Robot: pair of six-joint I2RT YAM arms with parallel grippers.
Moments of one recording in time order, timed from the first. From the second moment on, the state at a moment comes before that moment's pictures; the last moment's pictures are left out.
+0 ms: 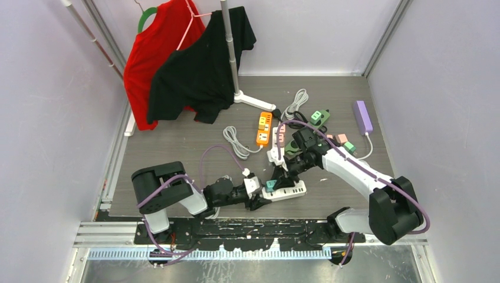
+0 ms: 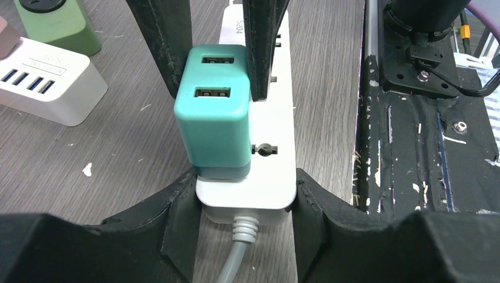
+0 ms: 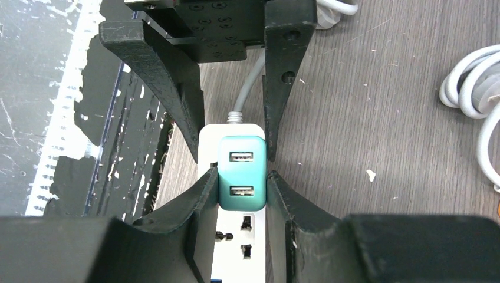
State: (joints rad) left arm -1.14 1.77 0.33 1.27 0.18 0.00; right arm 0.47 1.29 0.79 -0.74 -0.96 -1.07
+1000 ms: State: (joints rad) left arm -1.12 1.77 0.34 1.29 0.18 -0.03; right arm 0.45 1.27 0.79 -0.65 -0.94 -0.87
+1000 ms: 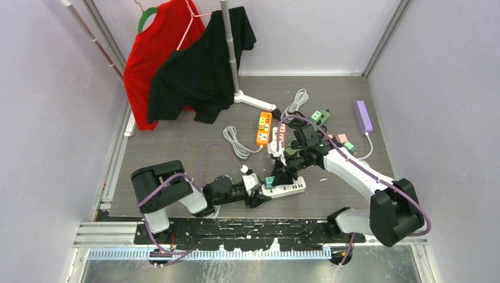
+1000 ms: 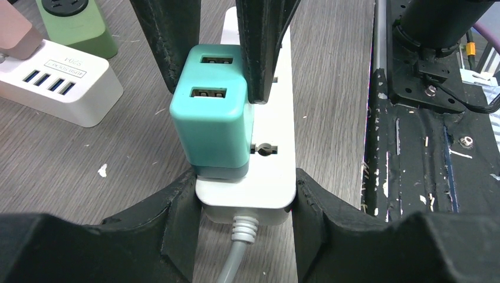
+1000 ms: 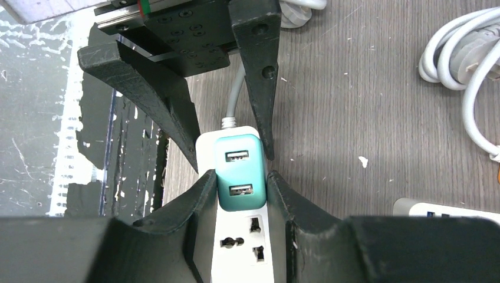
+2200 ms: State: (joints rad) left arm -1.12 1.81 0.35 1.26 0.19 -0.04; right arm 0.49 1.26 0.72 -0.48 -0.87 -0.66
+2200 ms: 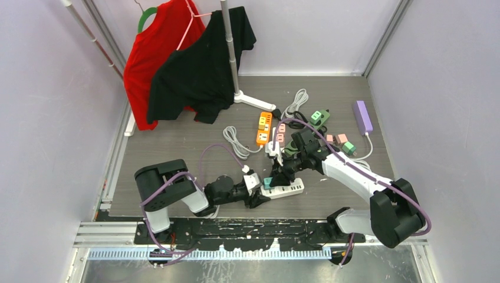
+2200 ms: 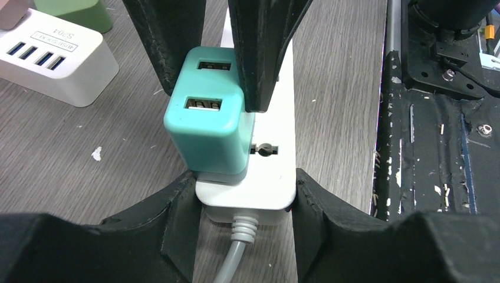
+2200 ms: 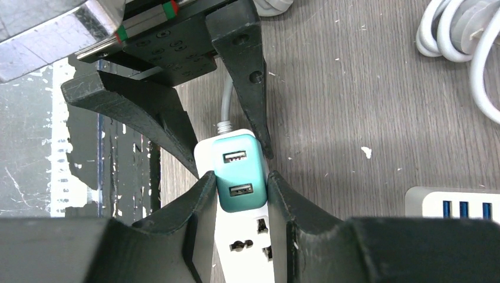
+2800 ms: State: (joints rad) left arm -1.13 1.81 0.34 1.30 0.21 -0.05; right arm 0.50 1.25 0.74 -0.62 -0.93 -0.87
